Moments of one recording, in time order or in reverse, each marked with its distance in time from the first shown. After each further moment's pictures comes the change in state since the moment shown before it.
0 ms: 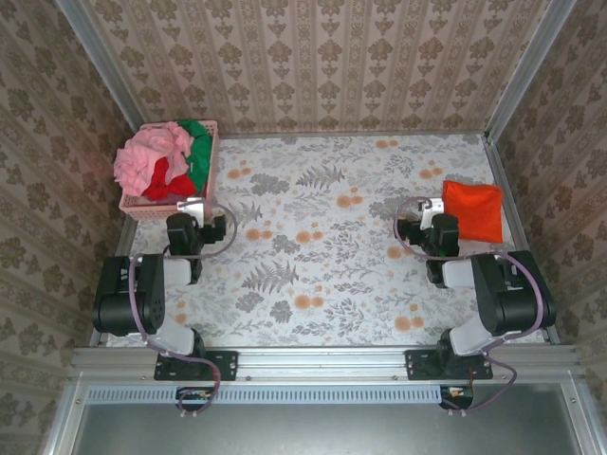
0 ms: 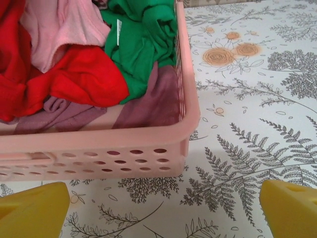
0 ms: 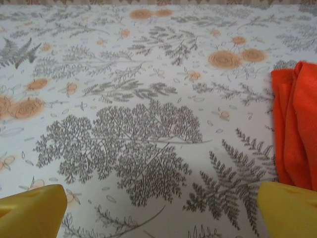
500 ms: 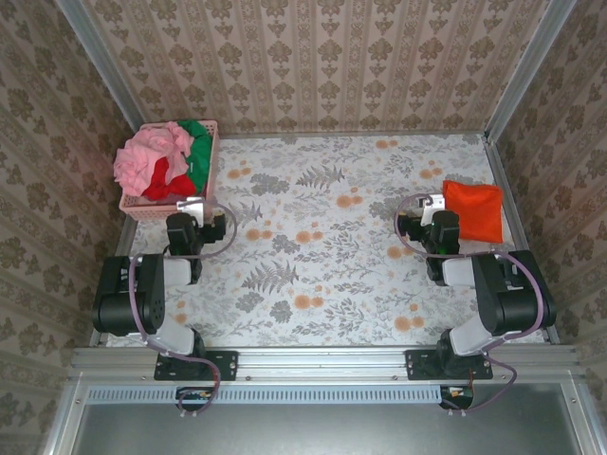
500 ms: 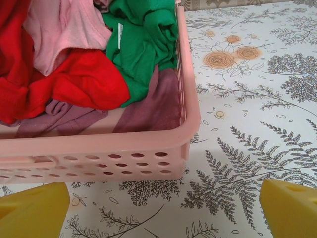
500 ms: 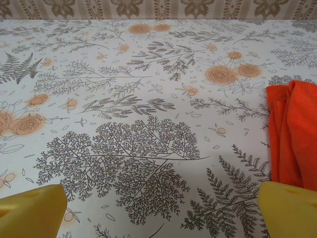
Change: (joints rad) left arm 0.000 0.000 0.000 0.007 -0.002 0.000; right arm 0.000 0.000 0.014 0.009 0.004 0.000
